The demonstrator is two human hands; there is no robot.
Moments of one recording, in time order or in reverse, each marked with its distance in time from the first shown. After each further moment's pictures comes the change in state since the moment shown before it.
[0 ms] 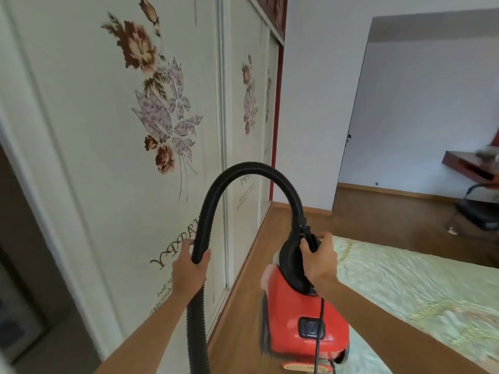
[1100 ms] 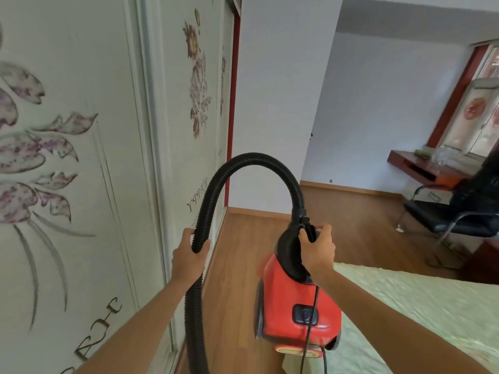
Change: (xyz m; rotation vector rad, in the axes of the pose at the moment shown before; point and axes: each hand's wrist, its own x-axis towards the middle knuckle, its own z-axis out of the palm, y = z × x) left_hand 0.402 -0.016 0.282 -0.099 -0.252 0.058; right_hand 0.404 0.005 0.136 -0.060 0.203 0.118
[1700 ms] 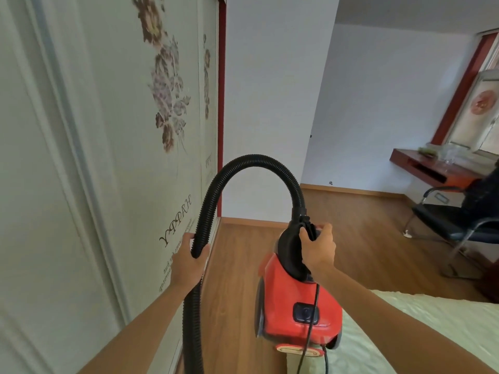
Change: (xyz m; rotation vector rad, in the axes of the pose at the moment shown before) left_hand 0.210 -0.033 0.118 0.029 -0.044 0.030; right_hand 0.219 0.007 0.096 0.045 0.020 0.022
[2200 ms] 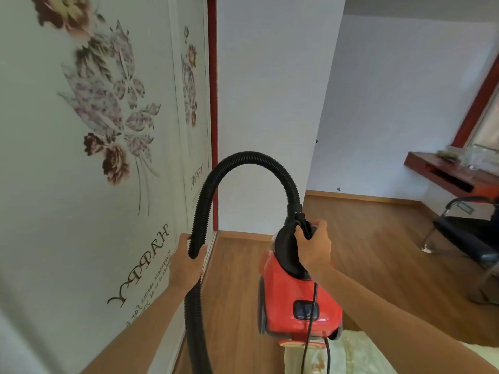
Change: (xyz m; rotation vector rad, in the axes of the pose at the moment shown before) left_hand 0.206 0.008 0.128 -0.019 0.051 -0.007; right_hand 0.235 -0.012 0.069 -0.005 -0.040 -0.066
